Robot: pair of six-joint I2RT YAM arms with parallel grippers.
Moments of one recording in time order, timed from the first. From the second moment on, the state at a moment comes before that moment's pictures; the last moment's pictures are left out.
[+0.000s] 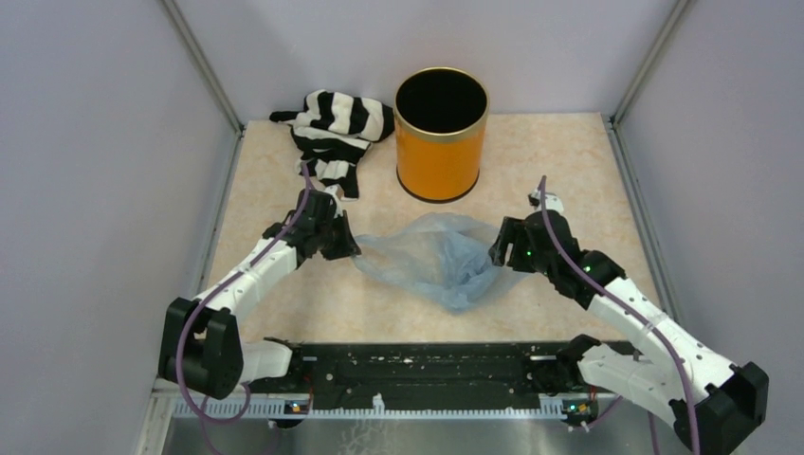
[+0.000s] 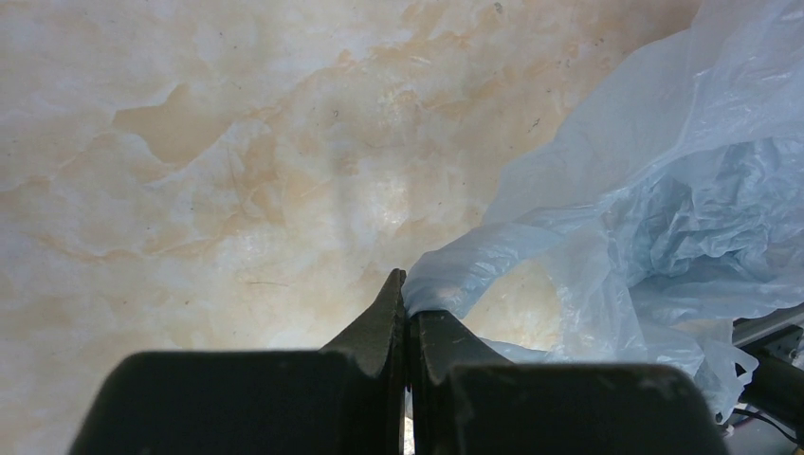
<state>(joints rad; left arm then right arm) -0.31 1.26 0.80 -0.44 0.21 -0.49 0.58 0.88 0.74 -0.58 0.20 0.61</state>
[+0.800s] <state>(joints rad) -0.27 1.26 0.85 -0.49 0.25 -0.44 0.24 0.93 0.41 -0.32 -0.02 0.74</state>
